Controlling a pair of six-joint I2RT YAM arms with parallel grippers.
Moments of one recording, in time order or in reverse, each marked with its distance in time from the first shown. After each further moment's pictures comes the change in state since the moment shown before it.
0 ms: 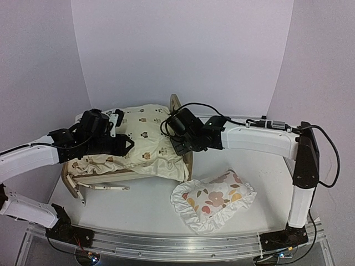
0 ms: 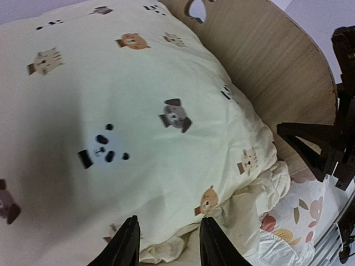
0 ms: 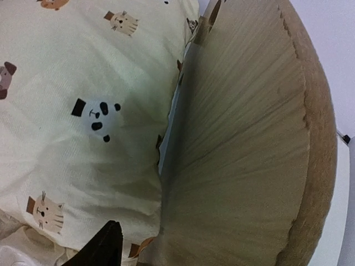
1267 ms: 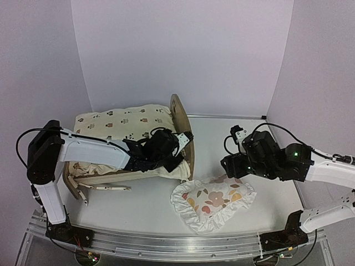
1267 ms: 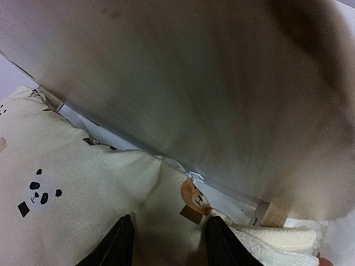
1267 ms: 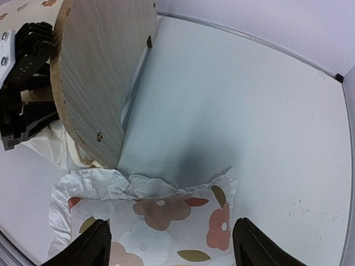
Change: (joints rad) left arm -0.300 0.673 0.311 0.327 -0.275 0.564; right arm 0.005 -0.839 -0.775 0.027 -0.091 0.144
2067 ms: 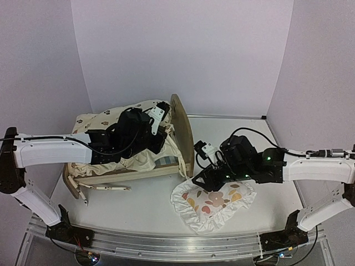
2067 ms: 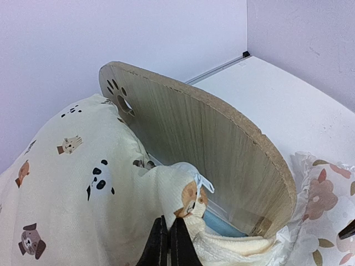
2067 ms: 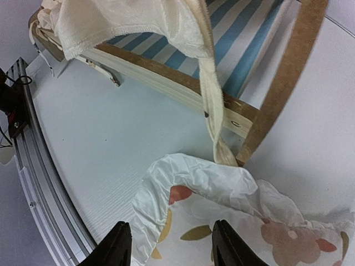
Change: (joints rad) left arm 0.004 -0.337 -0.096 0.019 -0.085 -0.147; right arm 0.025 0.210 -0.002 0.256 -0.478 -0.156
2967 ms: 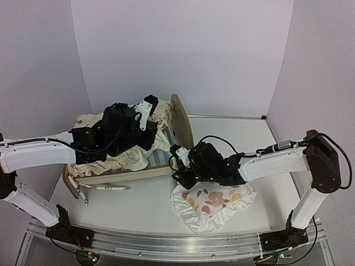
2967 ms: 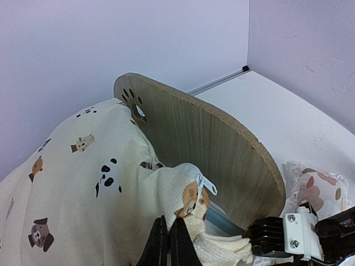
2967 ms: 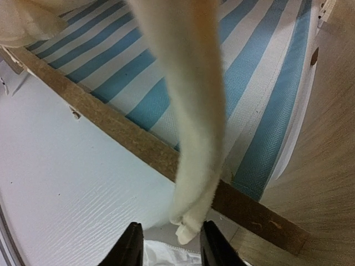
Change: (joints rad) left arm 0.000 -0.135 -0.031 -0.060 0.002 -0.038; right arm 0.004 0.425 0.118 0.353 0.091 -0.093
